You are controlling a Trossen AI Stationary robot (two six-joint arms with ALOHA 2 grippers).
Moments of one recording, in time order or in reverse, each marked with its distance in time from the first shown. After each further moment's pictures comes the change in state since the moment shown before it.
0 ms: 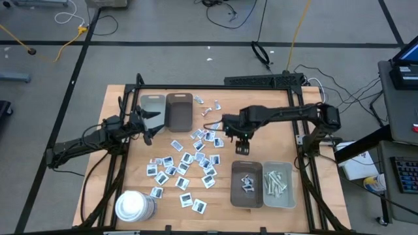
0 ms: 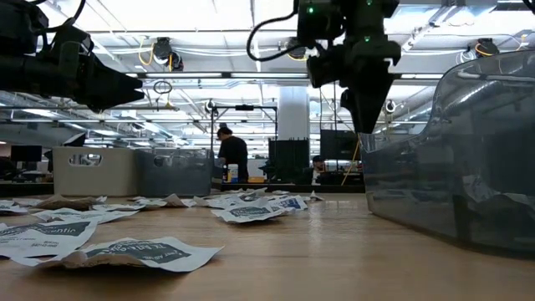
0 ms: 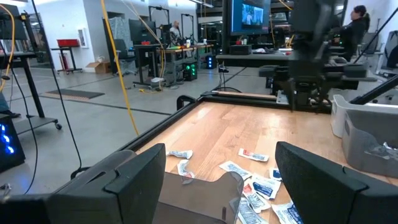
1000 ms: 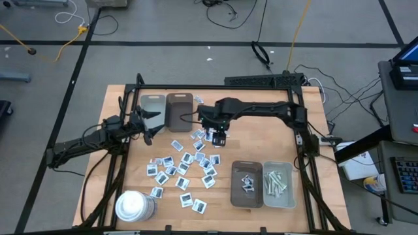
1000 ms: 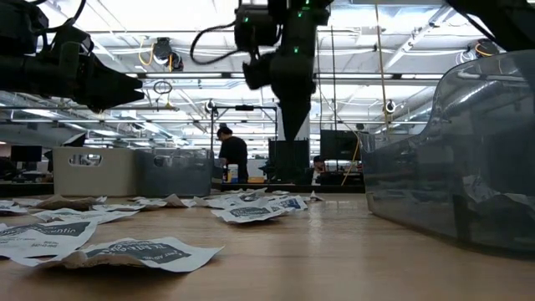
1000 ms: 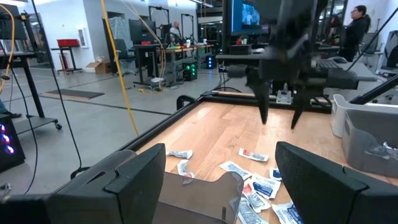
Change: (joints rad) left arm 0.000 0.000 0.000 0.000 0.000 0.000; right arm -0.044 0.376 0.522 -0.100 0.071 -0.092
